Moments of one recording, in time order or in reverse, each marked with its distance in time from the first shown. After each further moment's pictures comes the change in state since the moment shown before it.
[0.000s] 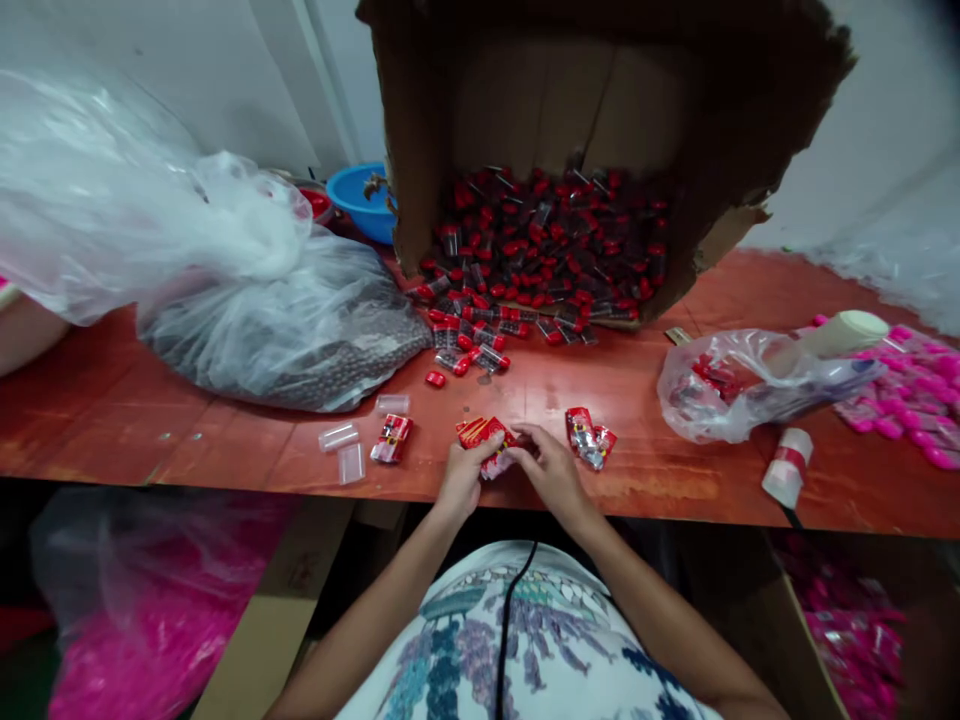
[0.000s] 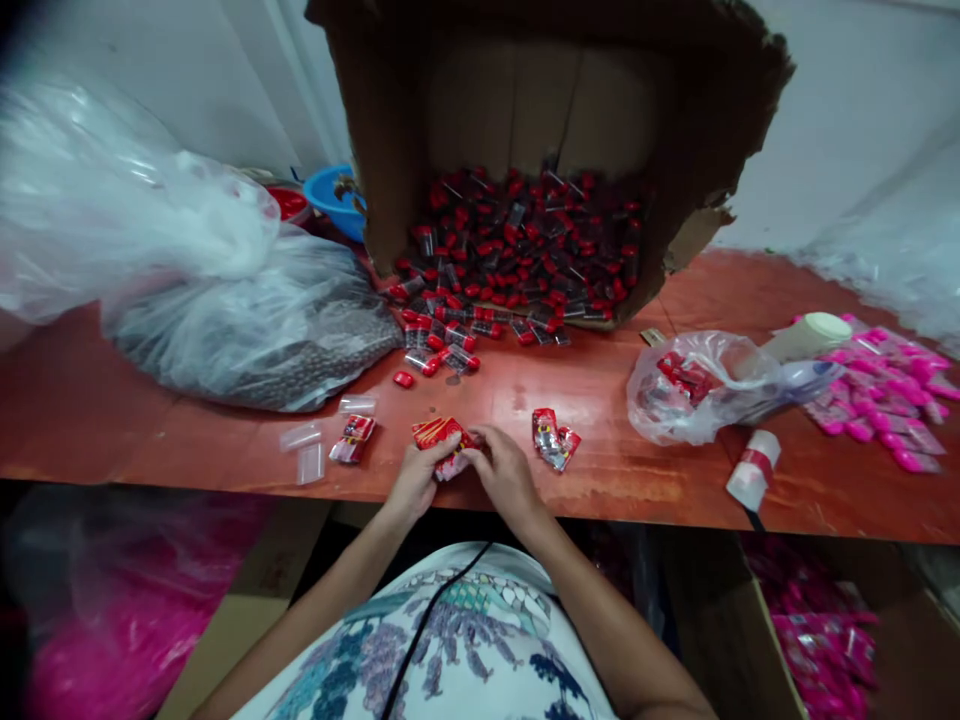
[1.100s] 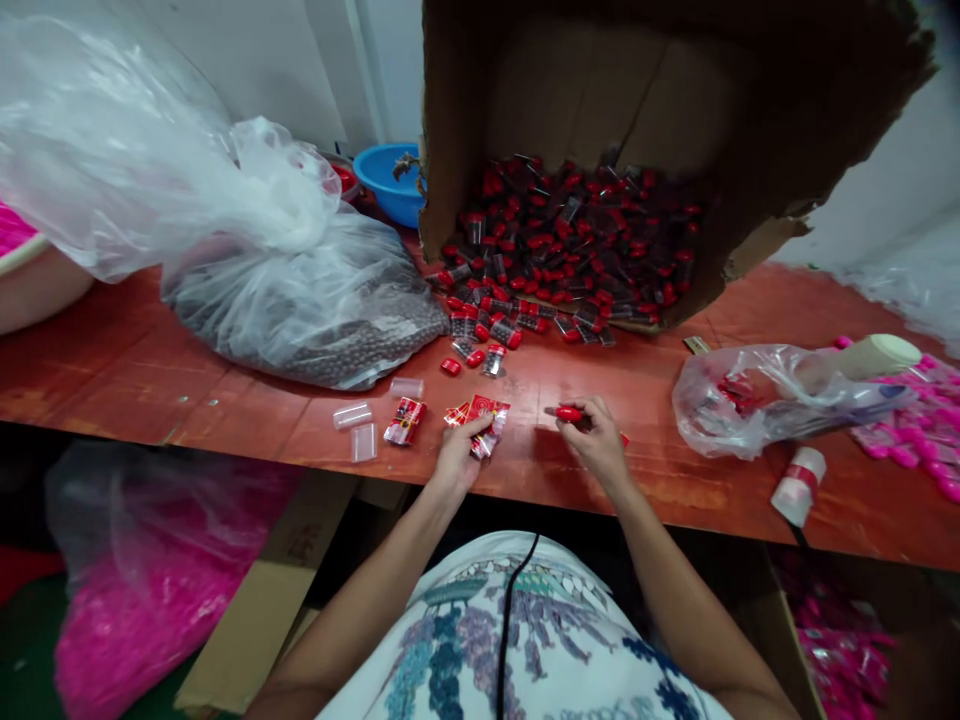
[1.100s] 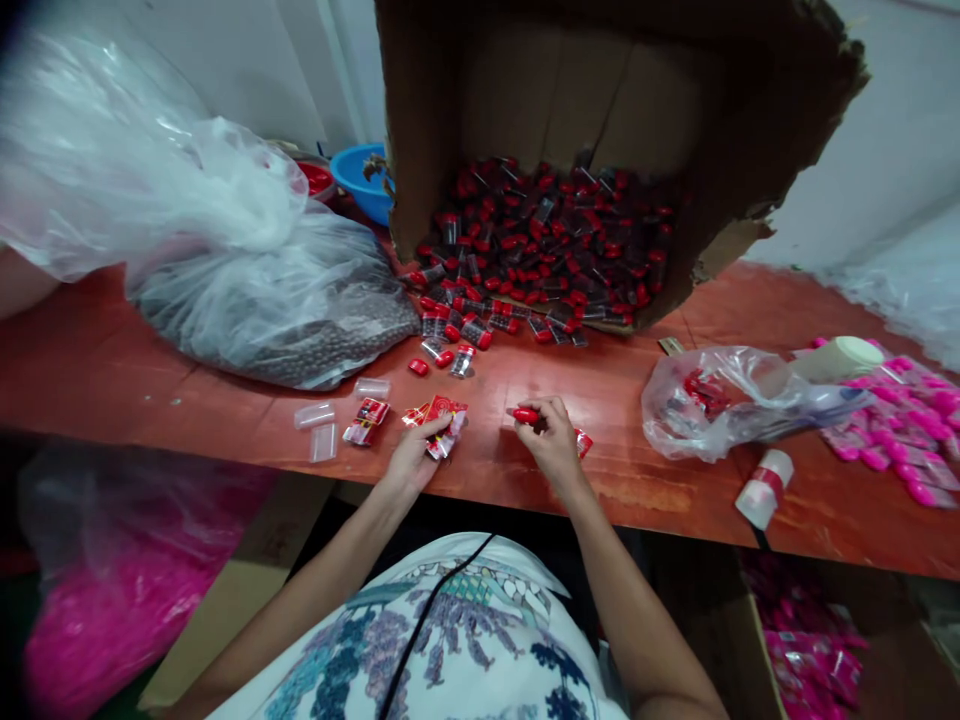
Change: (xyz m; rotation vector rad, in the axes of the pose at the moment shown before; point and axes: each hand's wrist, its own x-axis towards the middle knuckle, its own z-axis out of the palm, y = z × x) left_hand 0.018 0.015 -0.012 -0.196 0.169 -0.087; right_hand 0.026 0.021 -0.036 -0.082 0.144 -0.015
